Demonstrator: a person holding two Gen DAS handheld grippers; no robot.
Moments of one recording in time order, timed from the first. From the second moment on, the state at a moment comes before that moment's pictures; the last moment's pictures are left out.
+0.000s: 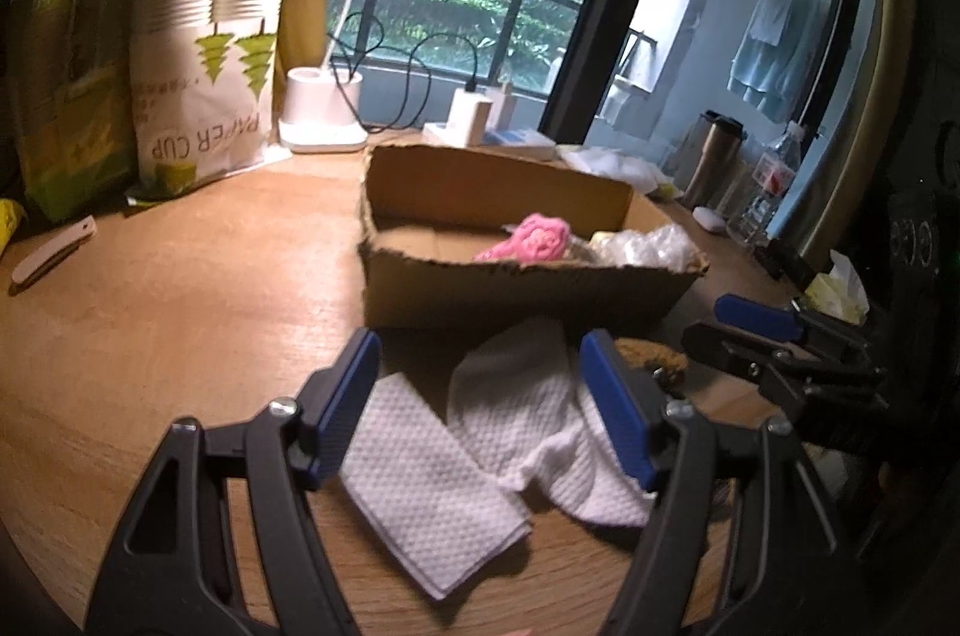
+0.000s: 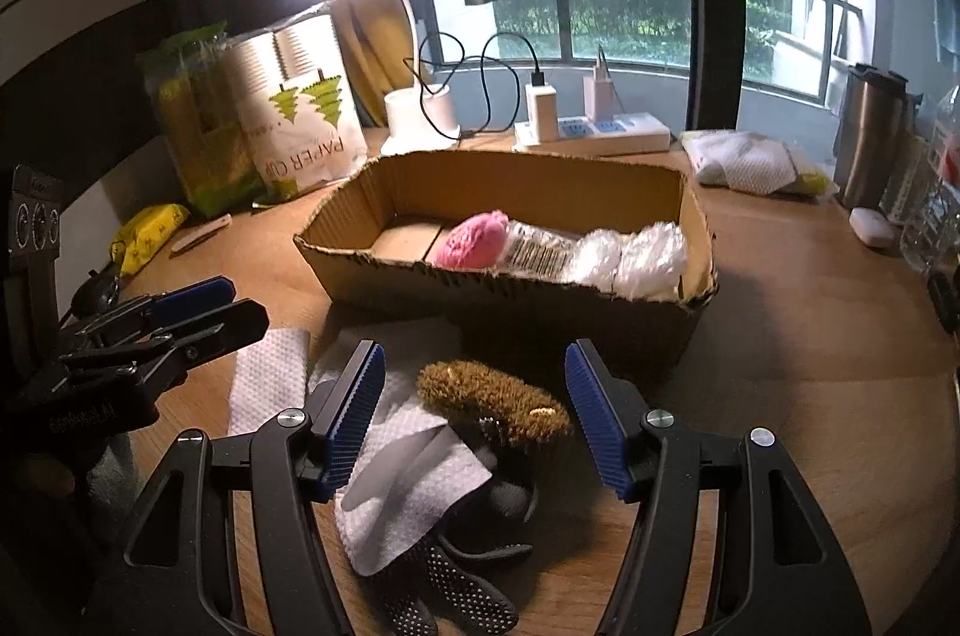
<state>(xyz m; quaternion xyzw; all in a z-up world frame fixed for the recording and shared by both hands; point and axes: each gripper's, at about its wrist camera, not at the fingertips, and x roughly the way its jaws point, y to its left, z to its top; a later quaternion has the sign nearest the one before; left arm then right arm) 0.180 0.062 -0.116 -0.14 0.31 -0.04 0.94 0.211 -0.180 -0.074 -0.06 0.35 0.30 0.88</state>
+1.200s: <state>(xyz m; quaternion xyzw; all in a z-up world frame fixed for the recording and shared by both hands) 0.188 0.060 -0.163 -0.07 0.43 0.03 0.90 0.245 -0.181 -0.122 -0.04 0.42 0.29 0.86</state>
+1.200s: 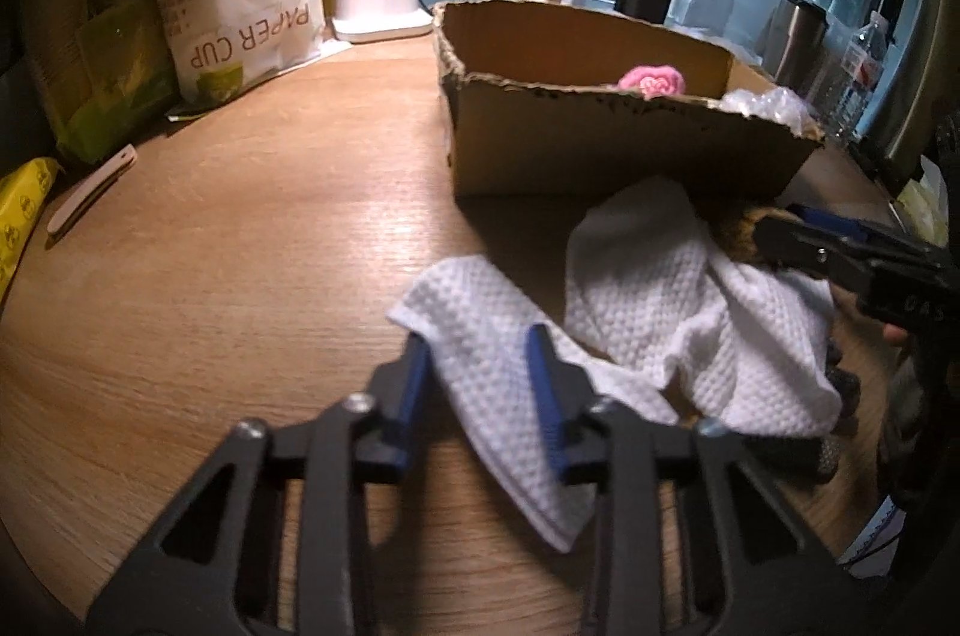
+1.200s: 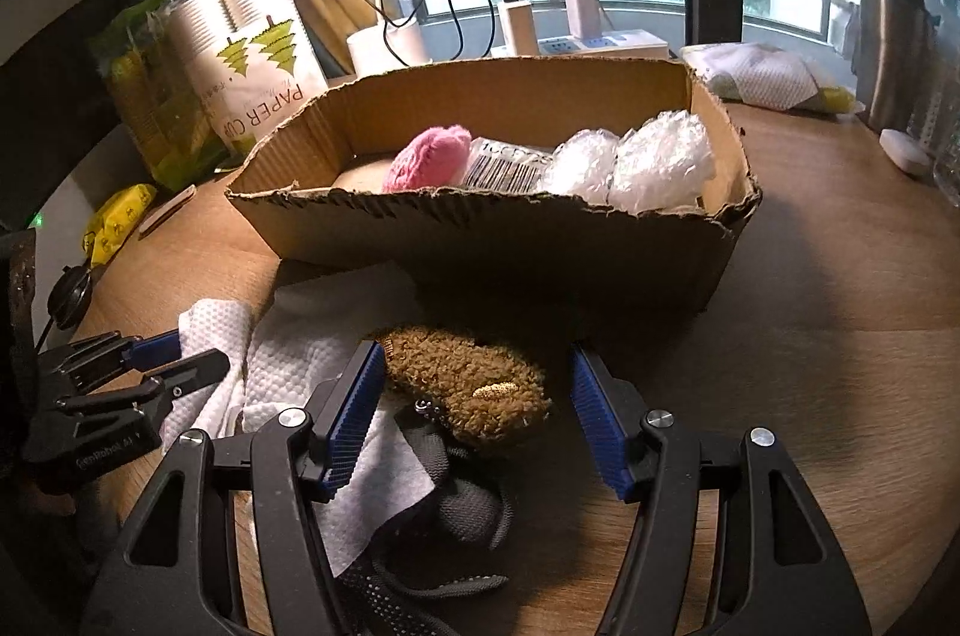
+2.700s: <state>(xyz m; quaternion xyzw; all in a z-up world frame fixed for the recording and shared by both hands) 0.179 0.053 -0.064 -0.05 0.31 -0.01 0.95 0.213 -0.214 -0.034 -0.03 0.31 0.28 0.91</state>
